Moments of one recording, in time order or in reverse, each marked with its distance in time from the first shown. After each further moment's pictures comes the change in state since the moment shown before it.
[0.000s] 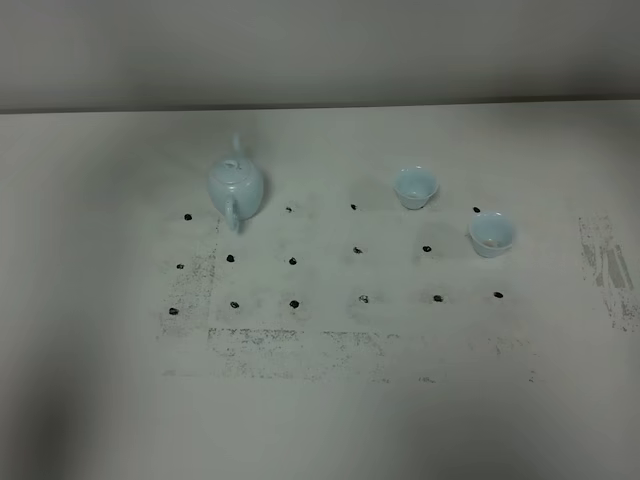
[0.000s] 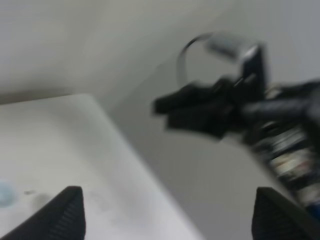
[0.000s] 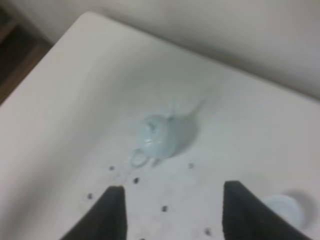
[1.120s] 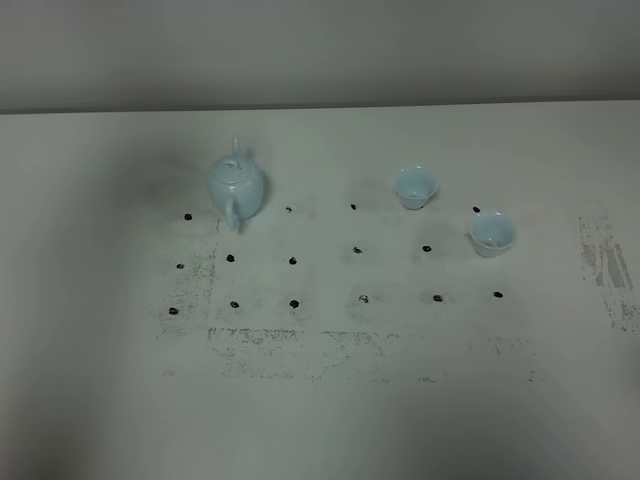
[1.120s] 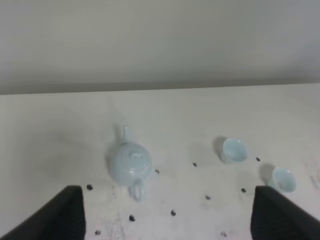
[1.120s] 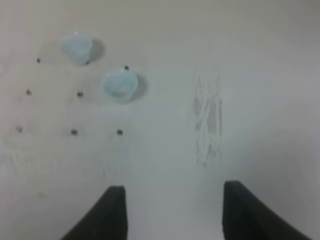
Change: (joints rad) left arm 0.000 -0.269 0.189 0.651 -0.219 -0.261; right arm 0.001 -1.265 1.259 -0.662 -0.214 0.470
